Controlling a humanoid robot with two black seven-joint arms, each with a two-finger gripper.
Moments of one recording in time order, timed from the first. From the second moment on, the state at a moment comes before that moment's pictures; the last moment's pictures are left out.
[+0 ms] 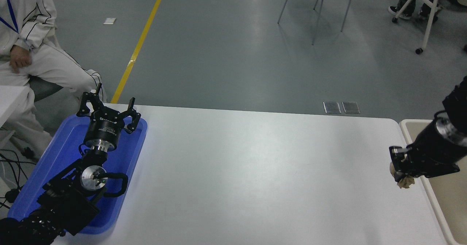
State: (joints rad) left arm -0.62 0.18 -0.87 -0.41 -0.09 -0.57 -0.51; right arm 2.02 -0.74 -1.16 1.43 -0.27 0.76 -0.24
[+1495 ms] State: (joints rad) left arm -0.62 0.18 -0.87 -0.41 -0.09 -0.57 -0.51; right arm 1.74 -0.98 -1.16 1.06 -0.24 0.50 -0.24
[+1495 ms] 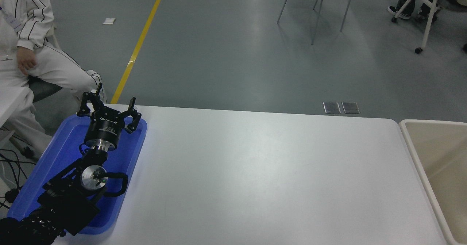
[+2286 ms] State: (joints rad) left arm -0.62 0.18 -0.87 -0.41 -0.09 -0.57 -0.51; right arm 0.84 -0.69 -0.38 0.35 -0.23 0.11 -0.23
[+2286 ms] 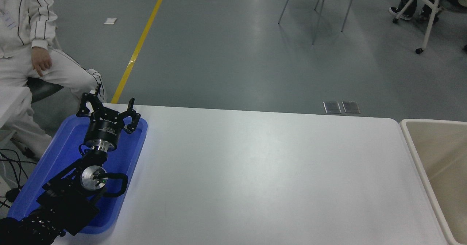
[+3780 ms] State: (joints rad) left arm -0.62 0.18 -0.87 -0.41 -0.09 -0.57 -0.51; right arm 0.61 -0.49 -0.29 0.15 -0.24 -0.20 -0.05
